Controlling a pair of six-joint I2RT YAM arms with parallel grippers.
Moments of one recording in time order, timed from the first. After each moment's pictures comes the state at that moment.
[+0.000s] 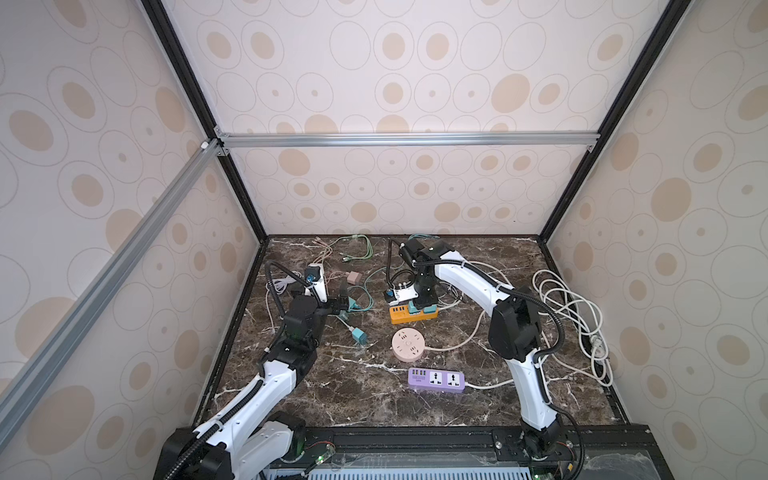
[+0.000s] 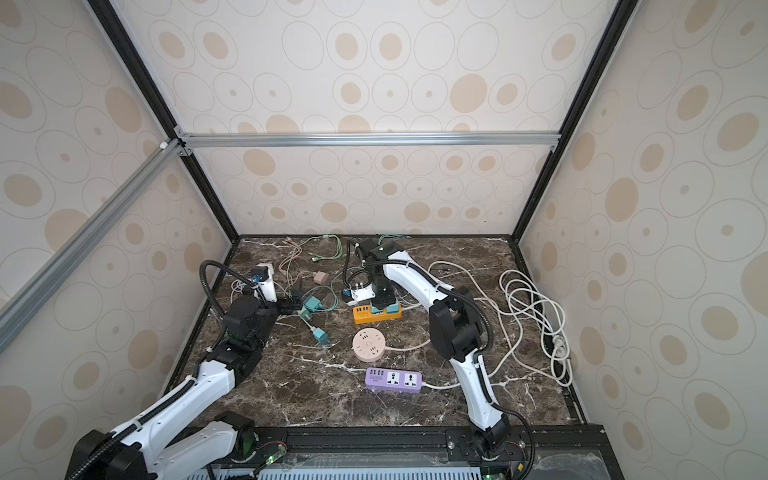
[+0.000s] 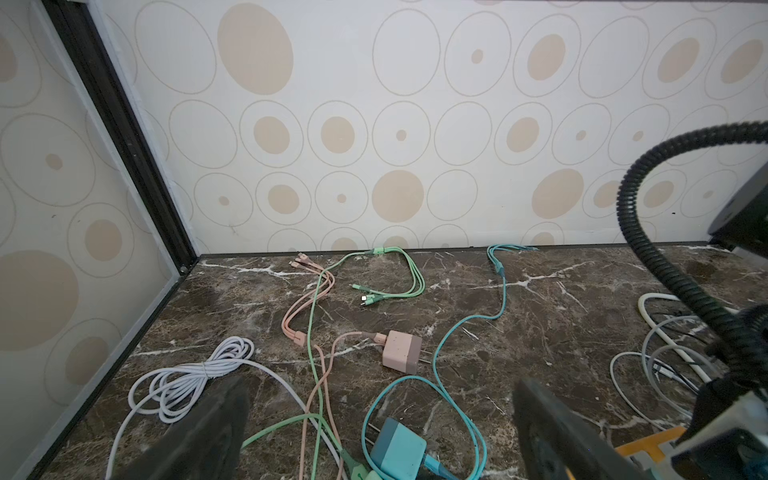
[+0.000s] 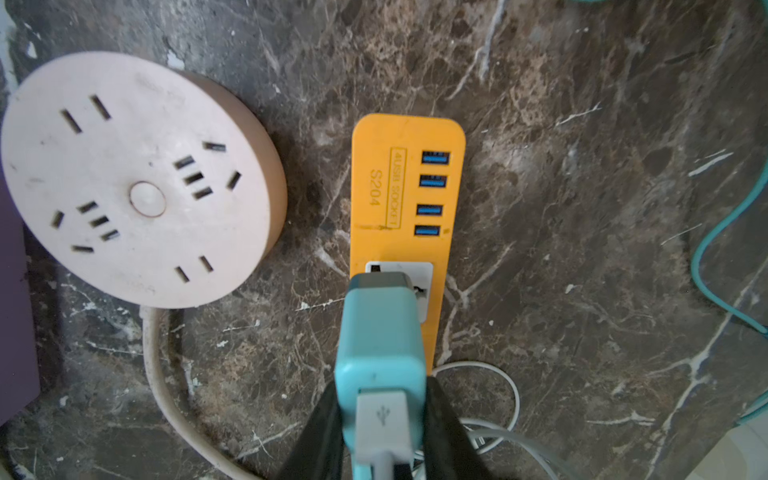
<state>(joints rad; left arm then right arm) -0.33 0.99 0.51 0.36 -0.27 -0.07 0.63 2.23 2.06 -1.27 -0.02 -1.17</state>
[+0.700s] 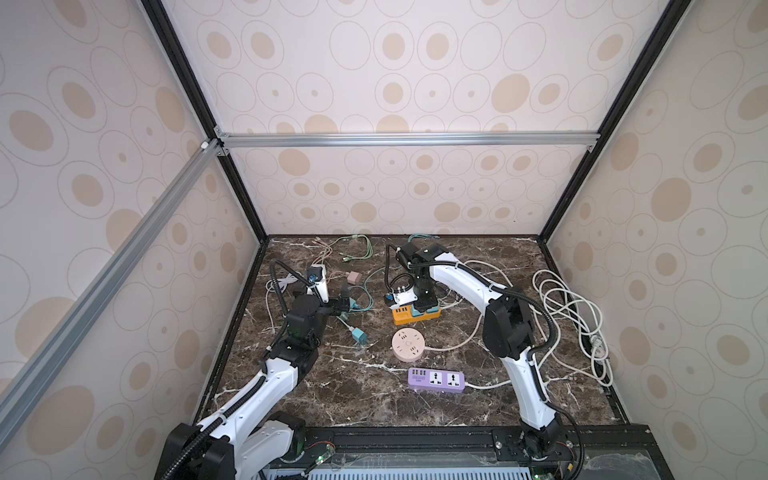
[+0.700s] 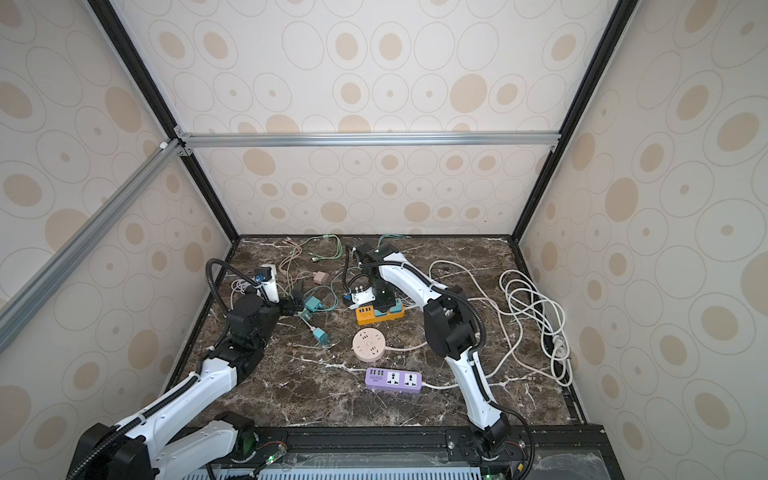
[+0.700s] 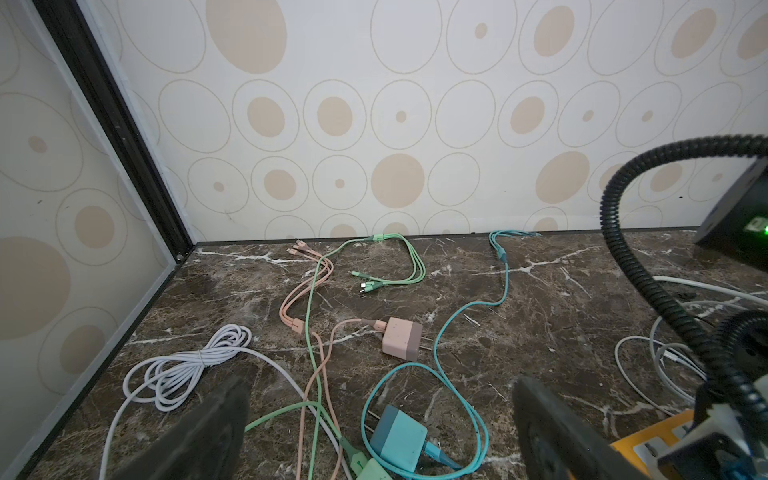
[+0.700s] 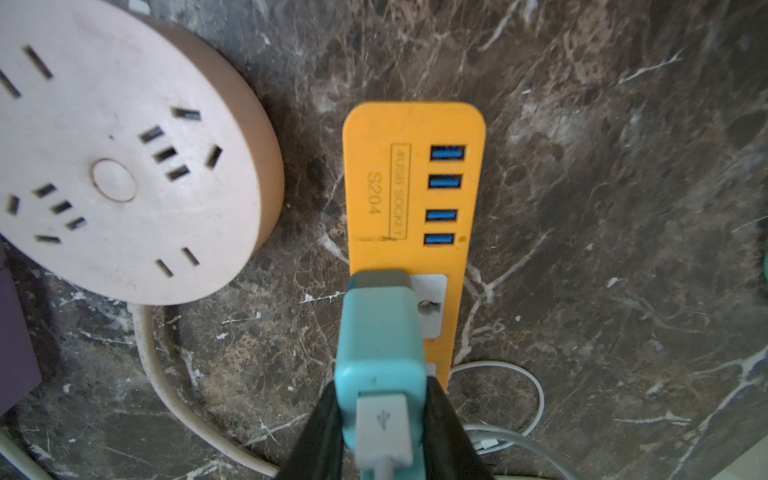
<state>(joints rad) -0.33 1.02 0.51 0.35 -0.26 -0.07 0.64 2.28 2.09 -1.31 0.04 -1.14</state>
